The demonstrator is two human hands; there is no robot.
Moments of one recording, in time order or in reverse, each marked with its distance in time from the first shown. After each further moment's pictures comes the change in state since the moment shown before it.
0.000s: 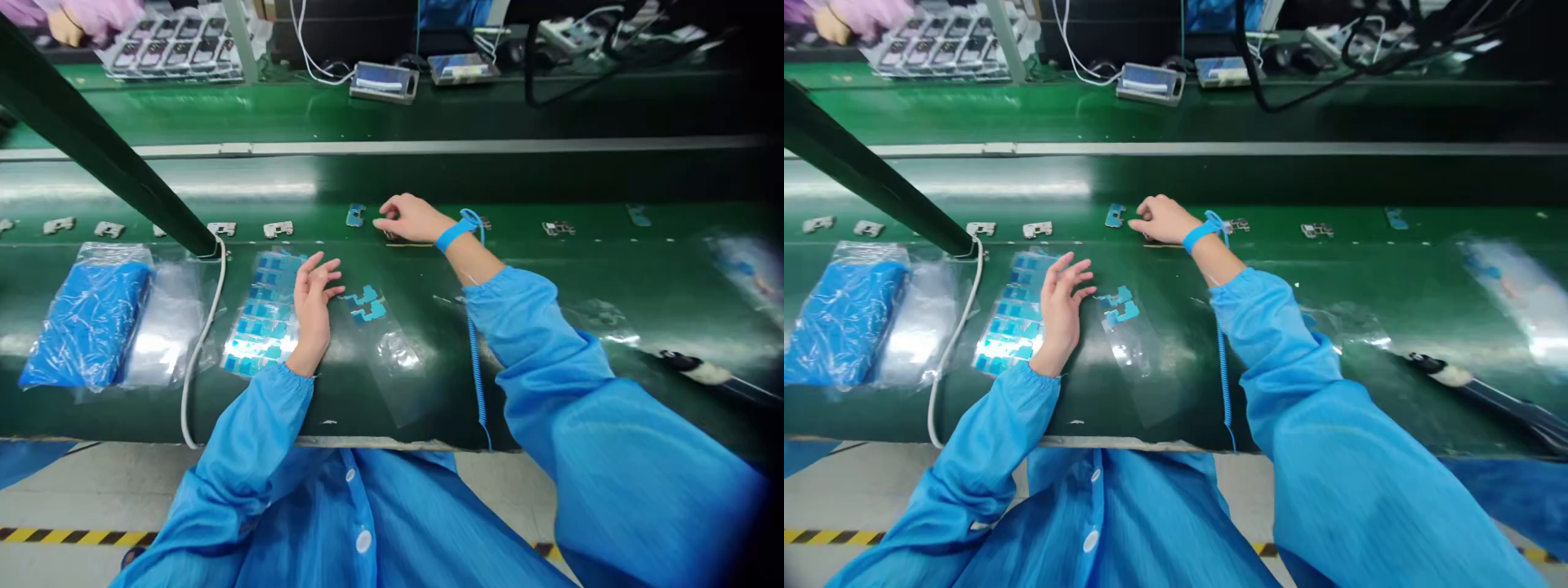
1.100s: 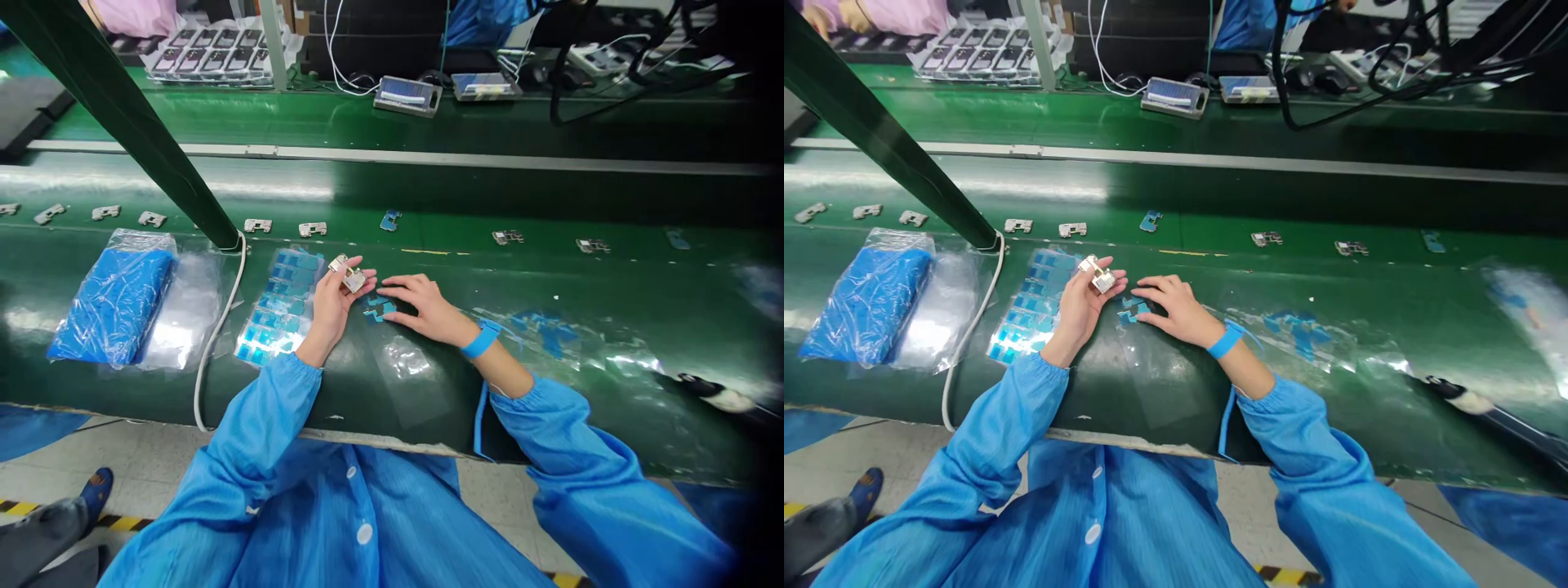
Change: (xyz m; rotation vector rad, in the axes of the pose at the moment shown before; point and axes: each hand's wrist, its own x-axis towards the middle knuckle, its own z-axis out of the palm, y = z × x) left_hand 0.005 0.001 0.004 -0.166 -0.177 -0.220; right_hand -0.158 -0.011 0.054 0.000 -0.047 -0.381
